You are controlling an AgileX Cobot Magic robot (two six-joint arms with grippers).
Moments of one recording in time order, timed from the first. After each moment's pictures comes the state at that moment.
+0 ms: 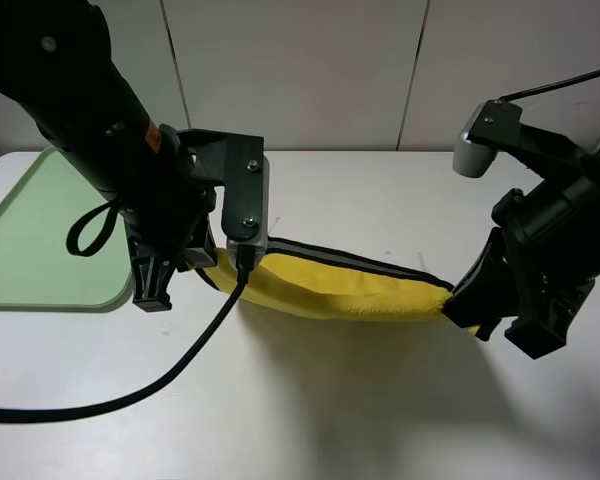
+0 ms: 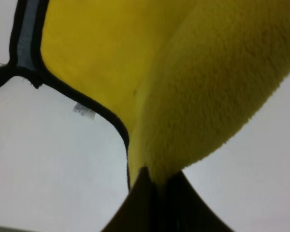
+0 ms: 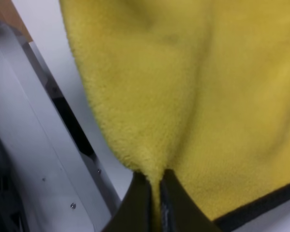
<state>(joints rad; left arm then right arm) -0.76 1.55 -1.03 0.07 0.72 0.81 0.48 1.20 -0.79 0.41 0.99 -0.76</state>
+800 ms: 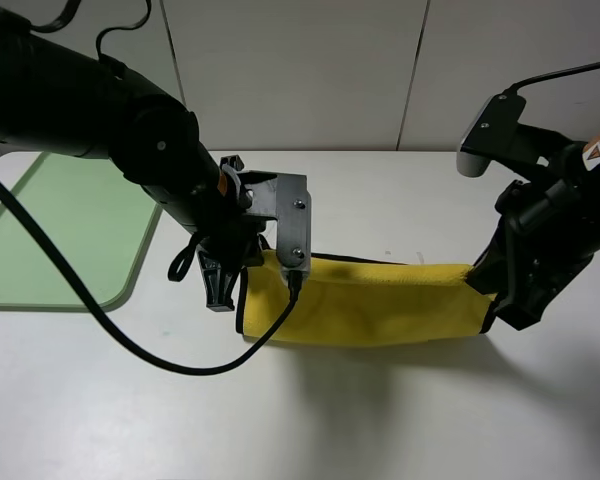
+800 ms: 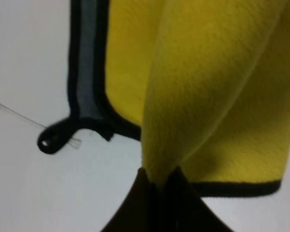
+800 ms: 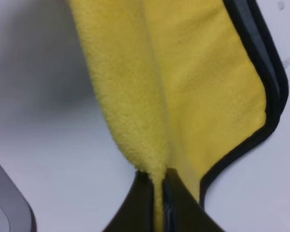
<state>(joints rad) -0.76 1.78 -1.03 0.13 0.39 0.81 0.48 1.27 -0.79 0.13 0.86 -0.62</state>
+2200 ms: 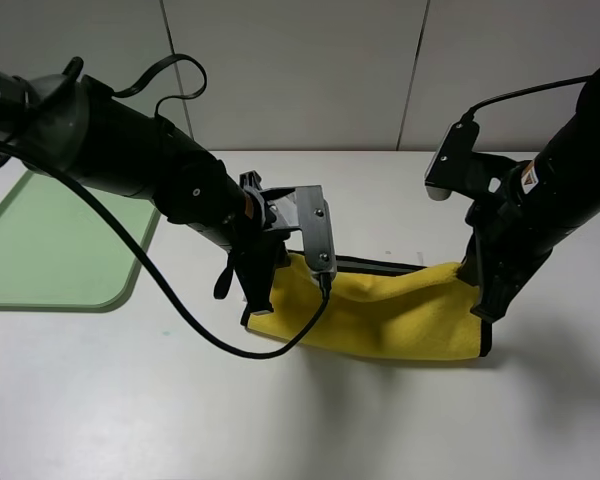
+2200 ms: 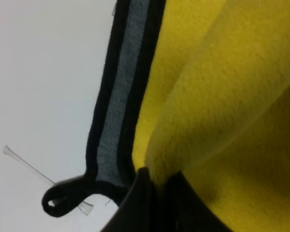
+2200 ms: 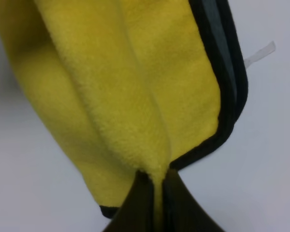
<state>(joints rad) -0.76 1.92 -1.03 0.13 0.12 0.71 0.48 1.44 -0.79 -0.05 0.71 -0.61</state>
